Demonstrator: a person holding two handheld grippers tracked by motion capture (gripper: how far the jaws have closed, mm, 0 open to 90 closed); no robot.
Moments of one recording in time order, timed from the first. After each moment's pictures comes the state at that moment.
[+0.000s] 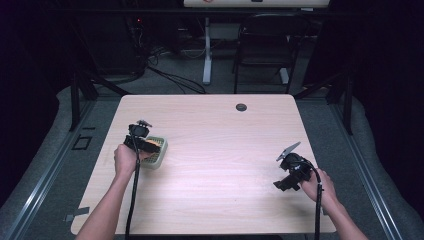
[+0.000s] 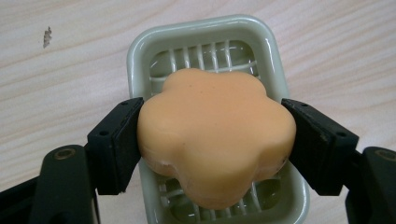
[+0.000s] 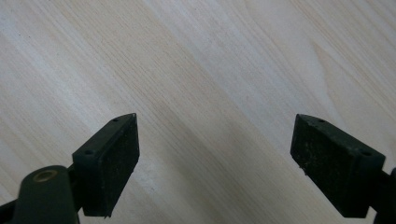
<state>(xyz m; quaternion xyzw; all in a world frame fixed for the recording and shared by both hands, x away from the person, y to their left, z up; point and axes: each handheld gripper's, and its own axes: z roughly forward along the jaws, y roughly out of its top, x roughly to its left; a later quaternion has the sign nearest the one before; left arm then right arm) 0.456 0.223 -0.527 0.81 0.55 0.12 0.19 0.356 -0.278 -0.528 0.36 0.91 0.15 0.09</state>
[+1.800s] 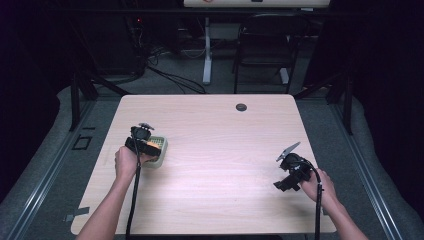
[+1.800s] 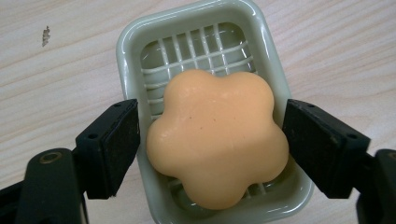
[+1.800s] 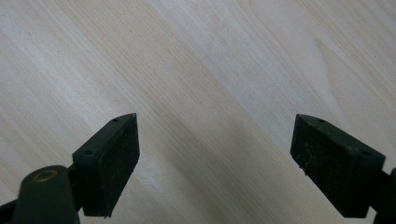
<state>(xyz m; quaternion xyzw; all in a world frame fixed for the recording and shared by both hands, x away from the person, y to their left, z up) 0.448 0.217 -0.529 0.82 0.53 0.14 0.17 0.356 -0.277 -0.529 0.37 0.91 0.15 0.09</state>
